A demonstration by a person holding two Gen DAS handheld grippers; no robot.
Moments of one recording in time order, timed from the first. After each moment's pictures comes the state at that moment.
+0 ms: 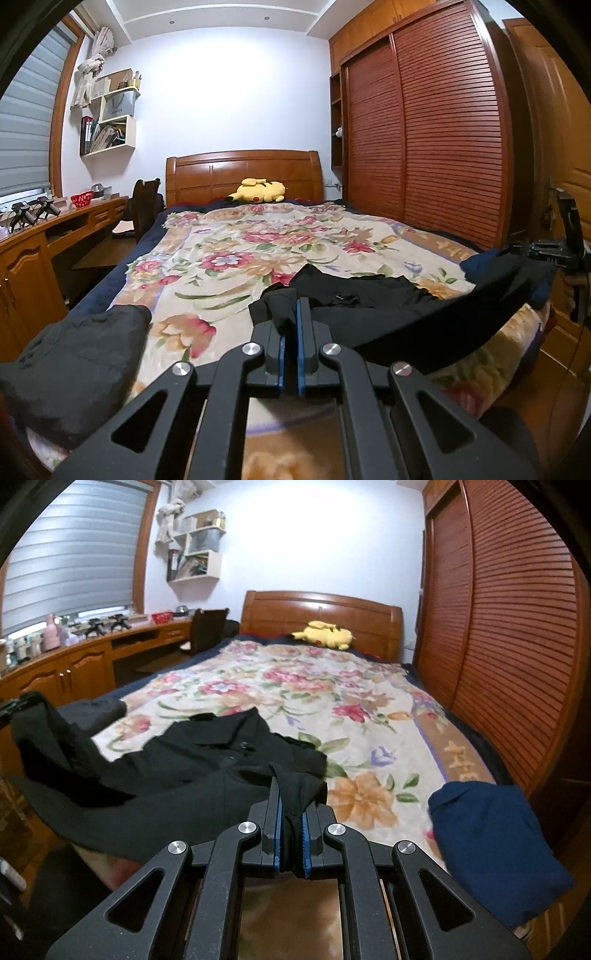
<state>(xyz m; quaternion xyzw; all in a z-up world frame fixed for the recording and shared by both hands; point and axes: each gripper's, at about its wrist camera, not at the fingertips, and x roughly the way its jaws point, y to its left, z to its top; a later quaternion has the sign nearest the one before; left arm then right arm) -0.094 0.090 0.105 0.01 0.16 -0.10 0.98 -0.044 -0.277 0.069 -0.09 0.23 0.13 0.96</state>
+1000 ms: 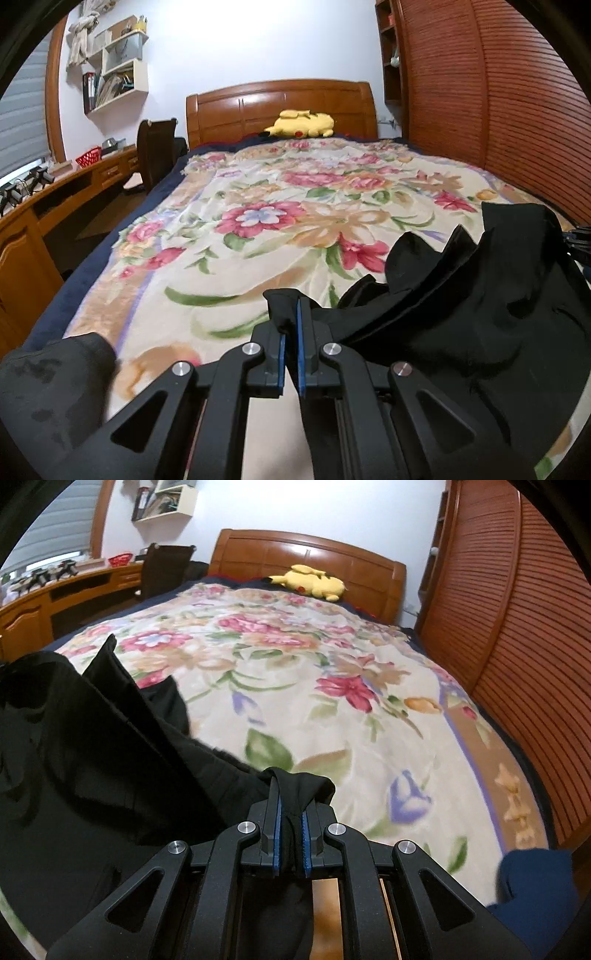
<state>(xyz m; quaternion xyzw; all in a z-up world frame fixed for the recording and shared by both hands) 0.226 0.103 0.013 0.03 0.28 -0.01 0.96 0.267 -0.239 -0.023 -0.14 0.31 0.07 0.94</state>
